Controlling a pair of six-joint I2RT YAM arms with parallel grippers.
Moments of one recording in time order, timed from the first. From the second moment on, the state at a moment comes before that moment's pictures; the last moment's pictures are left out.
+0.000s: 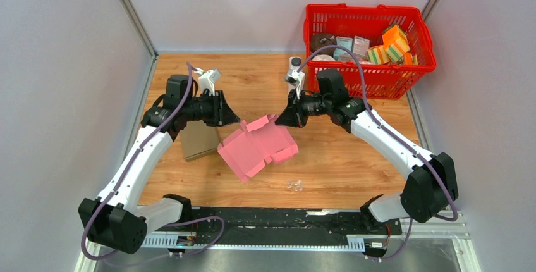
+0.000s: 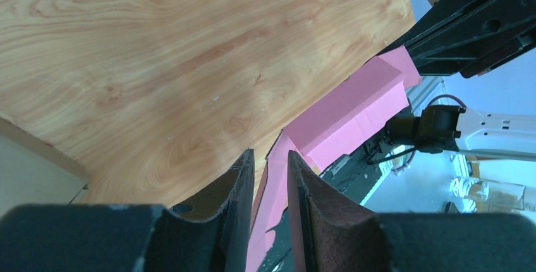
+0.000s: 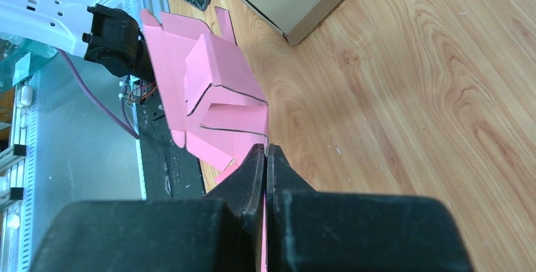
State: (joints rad) left arm -0.27 1.13 1.08 -0.63 0.63 -0.32; right arm 0.54 1.41 1.16 -0.29 -0.82 0.04
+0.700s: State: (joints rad) left arm -0.42 1.15 1.03 -0.56 0.60 -0.34; right arm 0.54 1.42 1.16 -0.25 -0.85 0.09
